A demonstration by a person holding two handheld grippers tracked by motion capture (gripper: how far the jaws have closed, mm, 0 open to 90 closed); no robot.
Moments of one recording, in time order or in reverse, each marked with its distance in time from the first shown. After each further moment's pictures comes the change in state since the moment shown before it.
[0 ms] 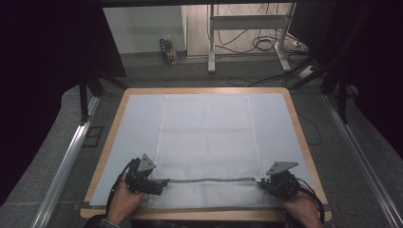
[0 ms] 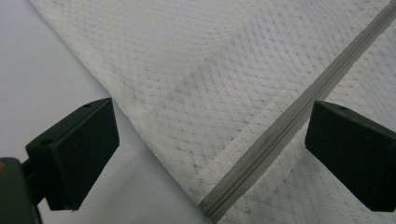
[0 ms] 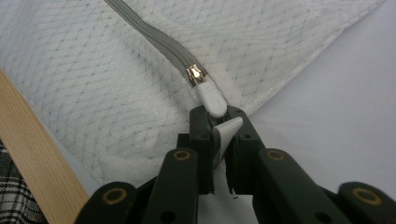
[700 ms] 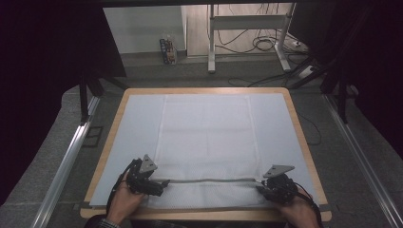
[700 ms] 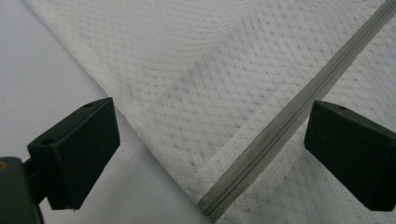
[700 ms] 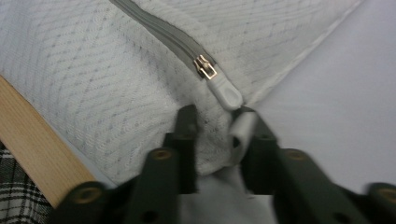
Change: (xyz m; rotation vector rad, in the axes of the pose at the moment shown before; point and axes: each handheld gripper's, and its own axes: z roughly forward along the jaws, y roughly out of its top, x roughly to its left) left arm -0.003 0.001 0.001 0.014 0.009 0.025; right arm 0.018 0.001 0.000 0.047 -0.064 0.047
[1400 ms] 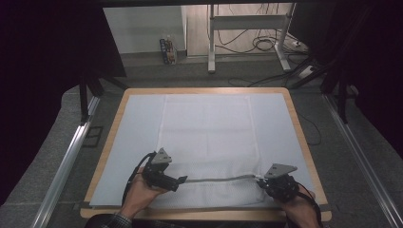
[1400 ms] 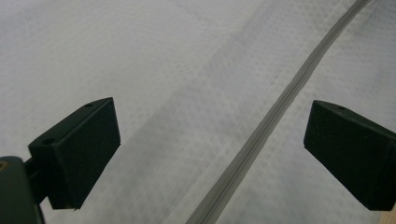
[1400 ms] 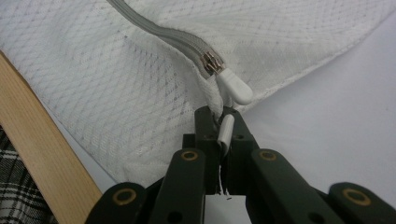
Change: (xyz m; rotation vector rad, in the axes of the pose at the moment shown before) left arm -0.023 0.049 0.017 -0.070 -0.193 -0.020; right arm -0.001 0.005 -0.009 -0.090 0.009 -0.106
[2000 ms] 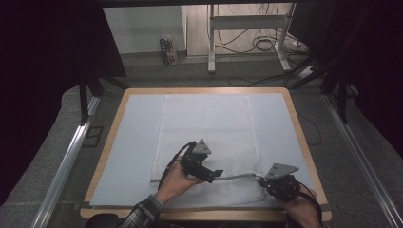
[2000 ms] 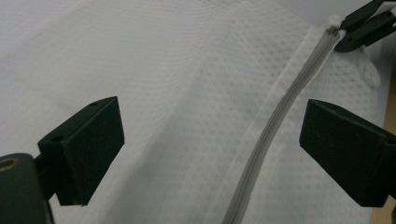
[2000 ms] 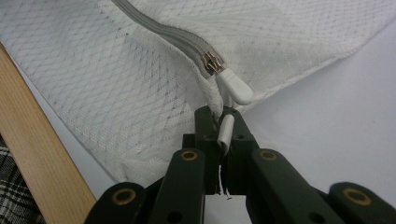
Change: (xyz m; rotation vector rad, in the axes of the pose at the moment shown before) left arm -0.044 0.076 0.071 -0.018 -0.146 0.101; right arm -0.003 -0.001 -0.002 -0.030 -0.007 -0.050
